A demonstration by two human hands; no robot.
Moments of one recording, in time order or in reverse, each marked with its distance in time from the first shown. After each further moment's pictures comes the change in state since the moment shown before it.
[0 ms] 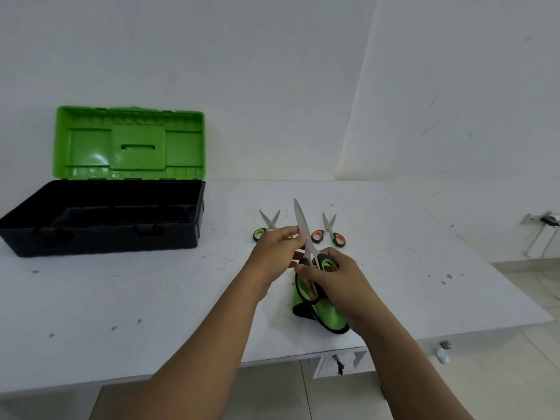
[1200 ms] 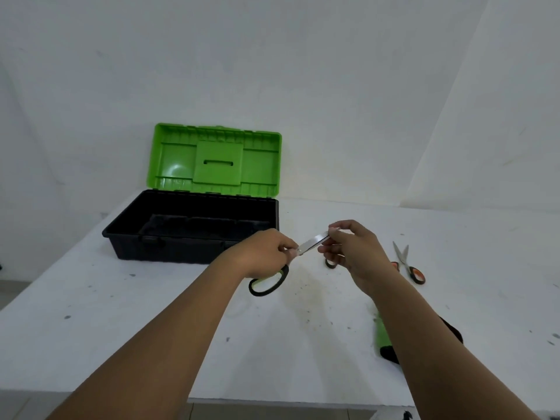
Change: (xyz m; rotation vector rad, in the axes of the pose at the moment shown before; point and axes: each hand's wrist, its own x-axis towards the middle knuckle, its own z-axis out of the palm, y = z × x) left_hand -0.001 0.041 -0.190 0.879 -0.098 0.092; right_hand 0.087 -0.078 0.121 0.232 0.000 0.035
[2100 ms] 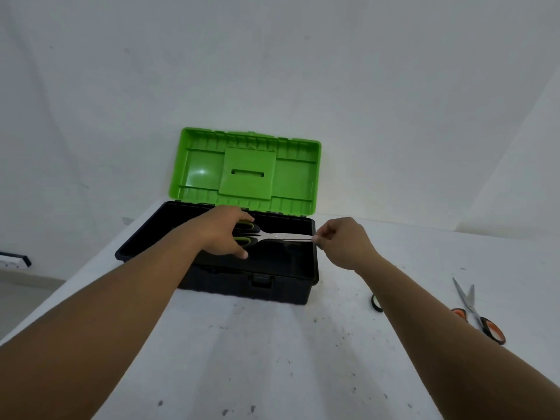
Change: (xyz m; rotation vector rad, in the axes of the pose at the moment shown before) left_hand 0.076 -0.142 -0.118 0.374 0.086 -0.160; right_hand 0.126 -0.003 0.095 -0.875 -0.127 -0.268
